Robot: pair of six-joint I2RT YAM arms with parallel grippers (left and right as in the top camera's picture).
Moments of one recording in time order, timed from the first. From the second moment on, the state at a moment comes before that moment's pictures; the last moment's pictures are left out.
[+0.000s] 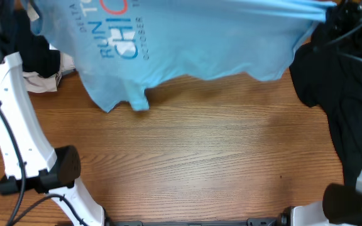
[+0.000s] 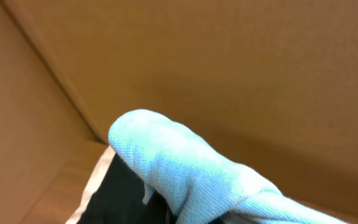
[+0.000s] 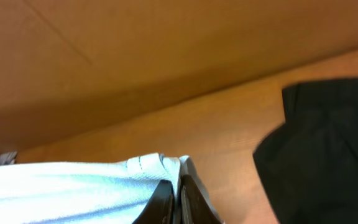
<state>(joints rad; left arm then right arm) 0.18 2.00 2.74 -1.07 -0.13 -0.07 -0.20 1.67 2.00 -0.93 -0.25 0.23</state>
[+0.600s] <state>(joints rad) 0.14 2.07 2.73 -1.00 -0.07 0.06 -0.20 1.80 2.00 -0.81 -0.24 0.18</state>
